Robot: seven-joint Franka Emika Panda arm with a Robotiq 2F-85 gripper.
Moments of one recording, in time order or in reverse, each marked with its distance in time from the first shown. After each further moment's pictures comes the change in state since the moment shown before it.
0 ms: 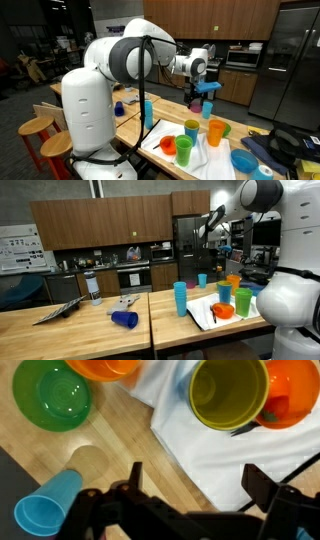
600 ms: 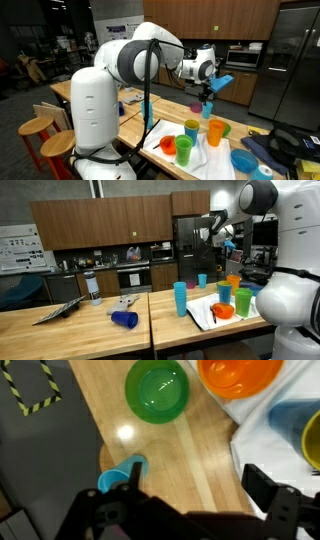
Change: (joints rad) arm -0.041 0.054 -0.024 0.033 -0.091 0.304 -0.224
